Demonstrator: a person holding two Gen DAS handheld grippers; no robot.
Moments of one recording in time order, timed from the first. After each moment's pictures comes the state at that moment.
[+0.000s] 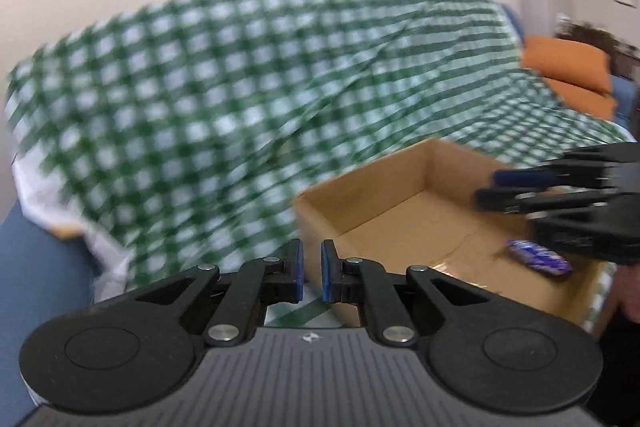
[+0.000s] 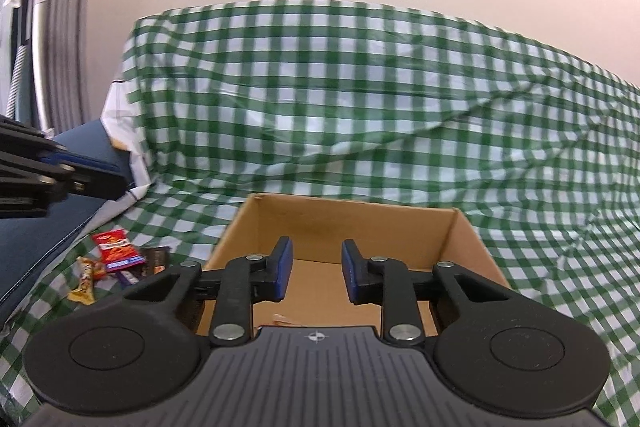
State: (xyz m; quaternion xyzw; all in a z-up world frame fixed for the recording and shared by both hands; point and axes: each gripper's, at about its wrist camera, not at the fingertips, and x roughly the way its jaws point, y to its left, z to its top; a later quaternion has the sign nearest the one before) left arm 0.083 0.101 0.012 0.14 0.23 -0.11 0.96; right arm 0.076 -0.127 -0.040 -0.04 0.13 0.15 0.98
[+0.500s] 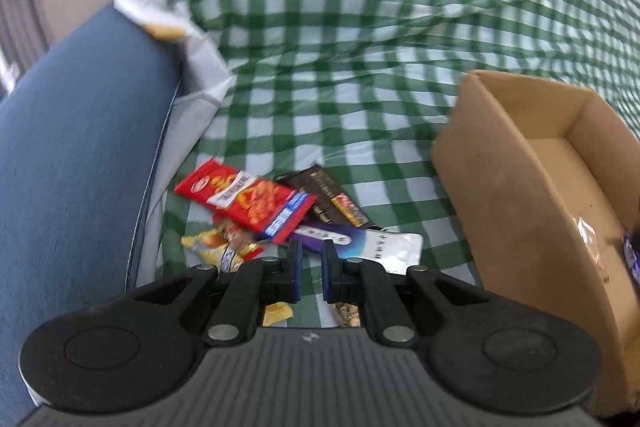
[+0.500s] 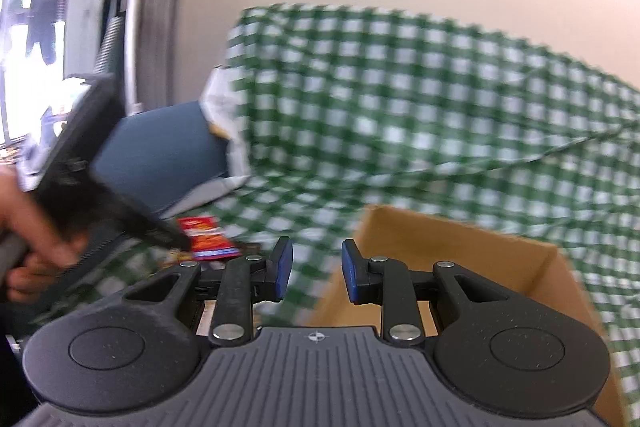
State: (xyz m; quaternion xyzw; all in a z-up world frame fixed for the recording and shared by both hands) left arm 0.136 0.187 -0.038 0.02 0.40 0.06 0.91; right arm 0.056 -0.059 -0.043 -0.09 0.11 0.28 0.95
